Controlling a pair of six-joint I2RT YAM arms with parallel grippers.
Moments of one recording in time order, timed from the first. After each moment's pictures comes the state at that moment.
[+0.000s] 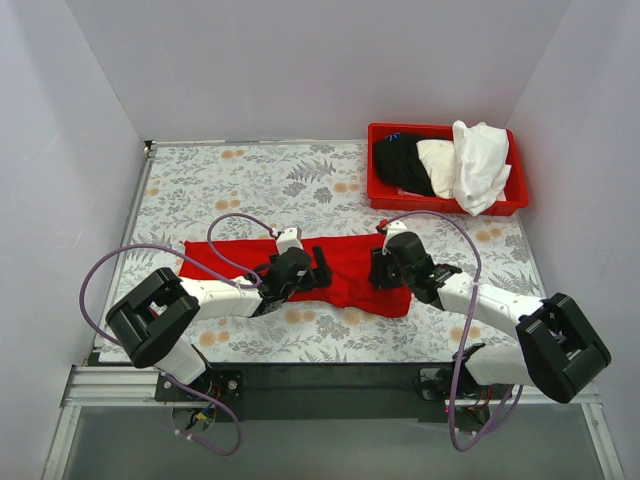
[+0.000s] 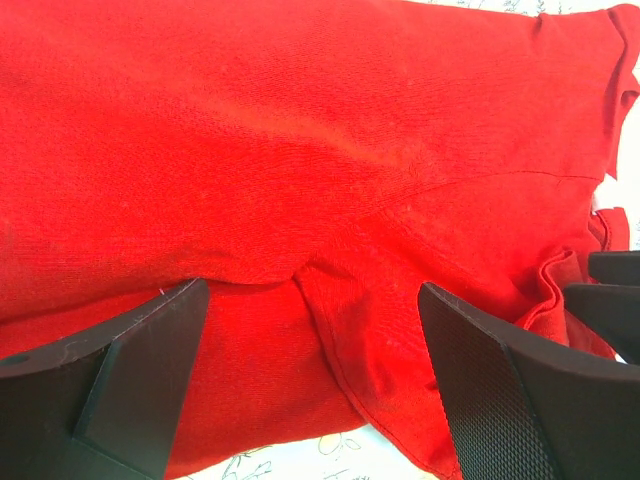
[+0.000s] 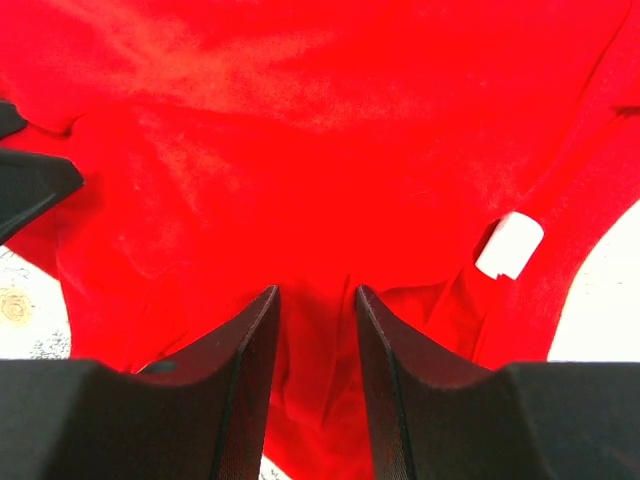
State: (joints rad) left arm -0.86 1.54 0.60 0.24 -0.31 -0.84; right arm 0.66 1.26 0.56 -0.05 0.03 0.33
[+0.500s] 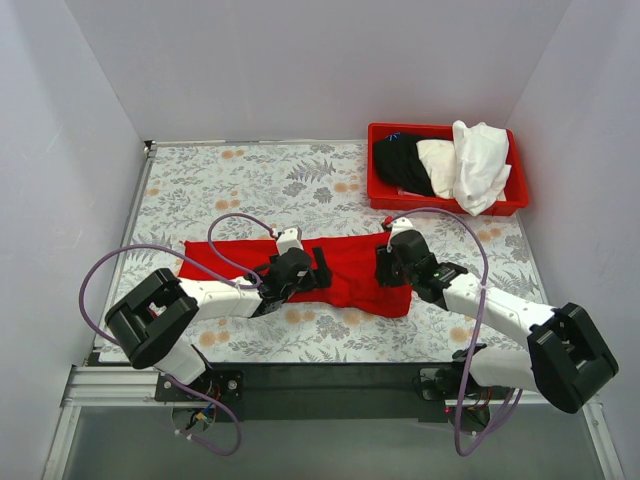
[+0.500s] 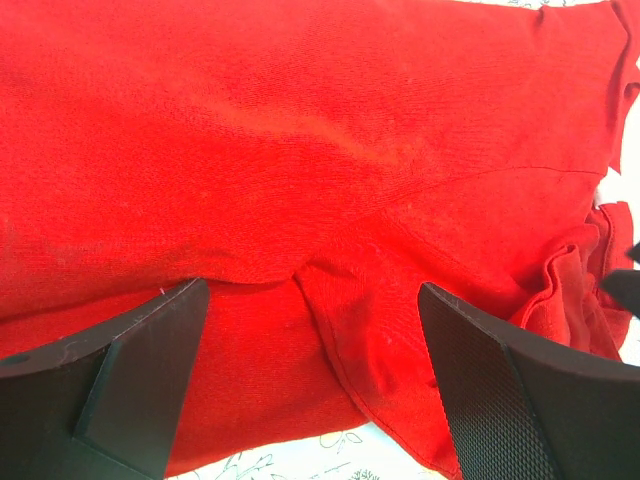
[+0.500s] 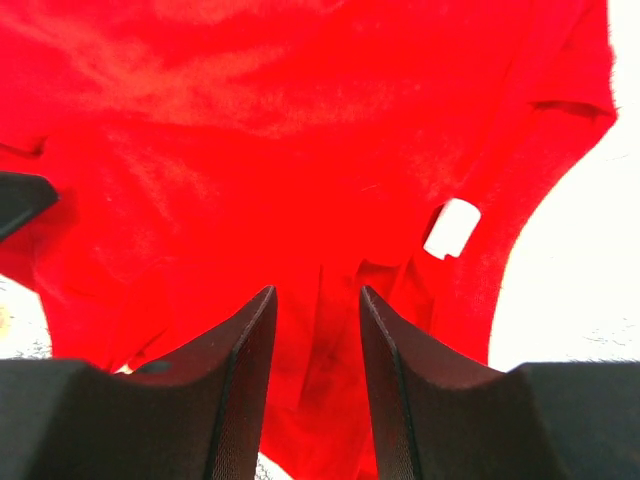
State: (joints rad) left arm -0.87 1.53 0.61 0.23 -0.31 -0.84; right arm 0.66 1.22 0.59 -0.13 0.10 0.32
